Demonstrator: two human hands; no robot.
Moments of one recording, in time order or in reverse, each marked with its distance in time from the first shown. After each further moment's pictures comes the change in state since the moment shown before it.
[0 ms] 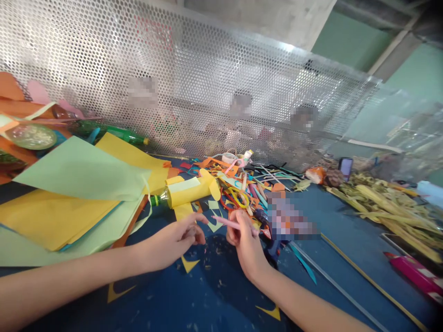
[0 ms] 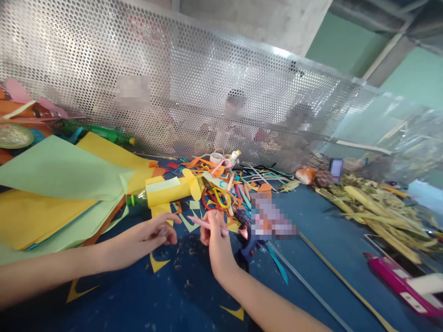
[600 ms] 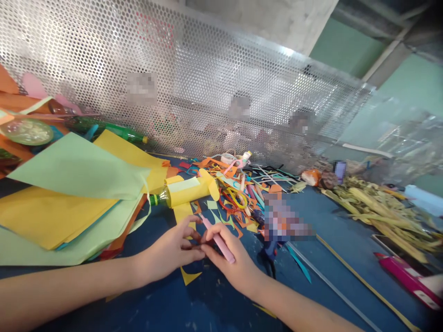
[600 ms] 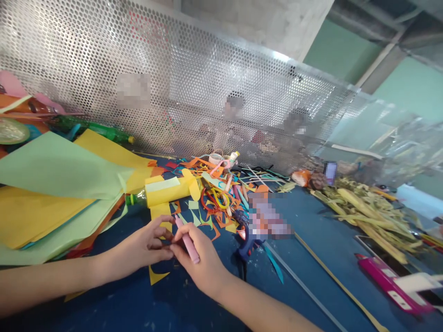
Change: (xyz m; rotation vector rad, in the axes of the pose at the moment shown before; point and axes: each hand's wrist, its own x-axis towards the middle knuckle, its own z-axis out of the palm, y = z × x) left_hand 0.000 -0.024 0.021 -0.362 0.075 -0.010; right_hand -0.025 -0.015 0.009 -0.503 -0.463 -0.245
